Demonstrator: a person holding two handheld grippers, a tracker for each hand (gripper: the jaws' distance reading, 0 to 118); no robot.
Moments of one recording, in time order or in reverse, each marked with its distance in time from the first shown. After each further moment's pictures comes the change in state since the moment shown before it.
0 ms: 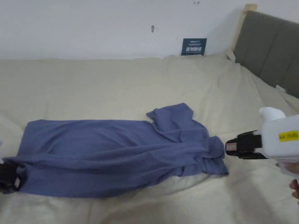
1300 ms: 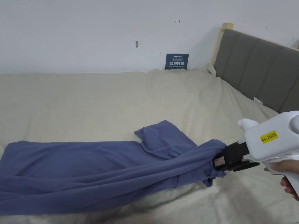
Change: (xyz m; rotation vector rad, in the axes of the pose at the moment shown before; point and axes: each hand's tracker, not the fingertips) left arm -0.032 -0.038 0.056 0.095 -0.024 0.104; right arm 0.023 0.006 0.018 -0.089 0.027 0.036
